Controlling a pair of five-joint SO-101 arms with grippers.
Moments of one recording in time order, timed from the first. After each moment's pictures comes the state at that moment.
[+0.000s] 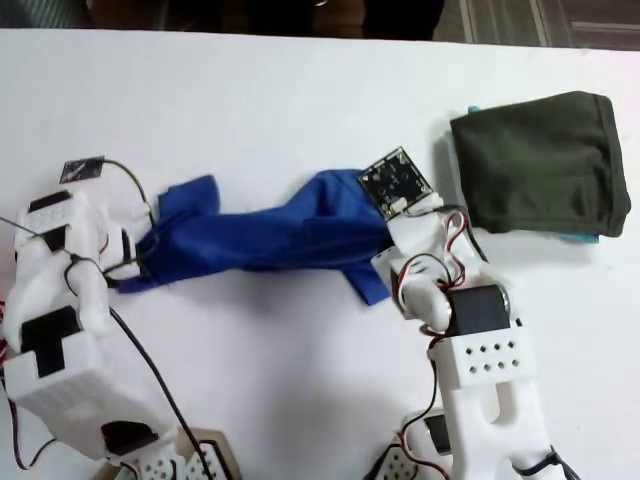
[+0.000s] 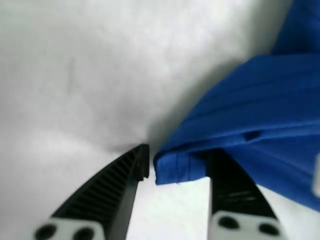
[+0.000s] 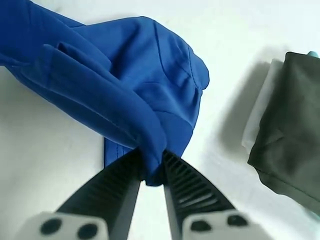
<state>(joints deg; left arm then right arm) -30.8 13.8 22.5 64.9 -8.0 -13.4 -50.5 46.5 62.6 26.8</state>
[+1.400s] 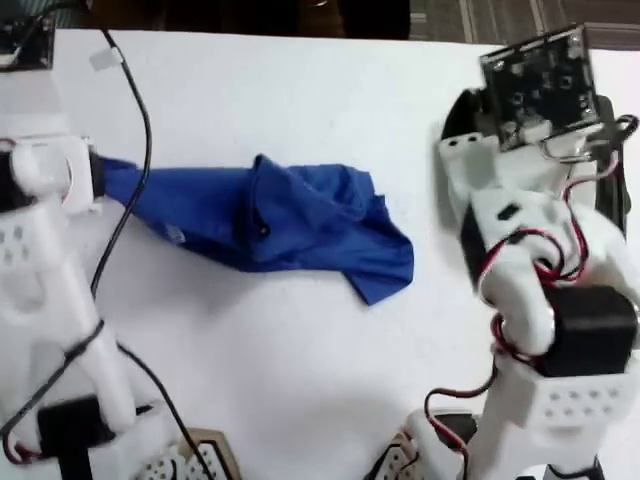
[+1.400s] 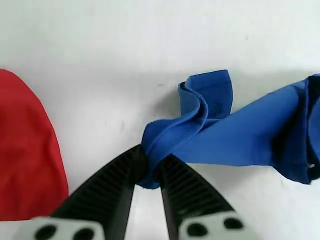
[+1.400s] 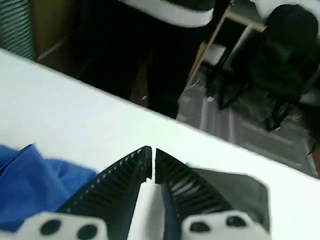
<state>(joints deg) -23.0 -17.6 -17.5 101.4 -5.4 -8.4 -35.6 -13.9 79.2 20.4</state>
